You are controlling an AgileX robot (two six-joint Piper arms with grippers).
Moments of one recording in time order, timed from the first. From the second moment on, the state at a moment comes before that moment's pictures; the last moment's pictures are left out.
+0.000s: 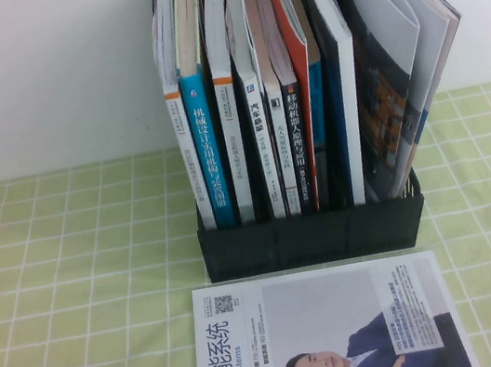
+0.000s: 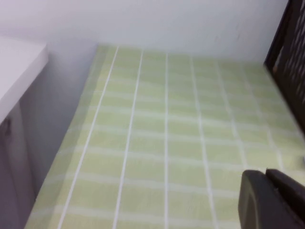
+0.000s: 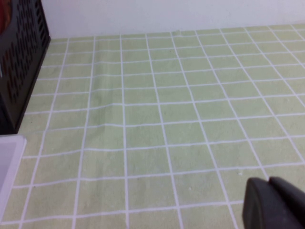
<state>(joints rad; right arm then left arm) -0.11 -0.01 0.03 -0.03 0.42 0.03 -0.12 -0.01 0.02 0.27 0.36 -0.48</state>
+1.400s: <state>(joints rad) -0.11 -0.02 -0.19 -0.28 -0.64 0.51 -0.12 -0.02 -0.07 0.14 -0.99 -0.57</state>
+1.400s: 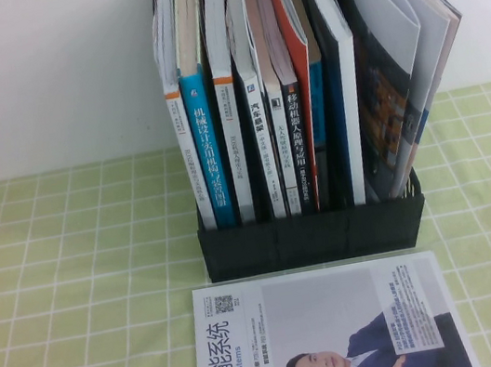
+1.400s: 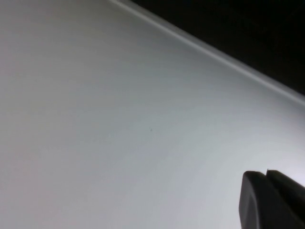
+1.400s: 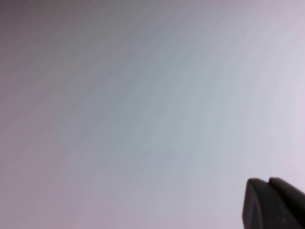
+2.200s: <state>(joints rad) -0.11 0.41 -0.67 -0.36 0.42 0.64 -0.12 0.48 -0.68 0.27 0.54 -0.61</state>
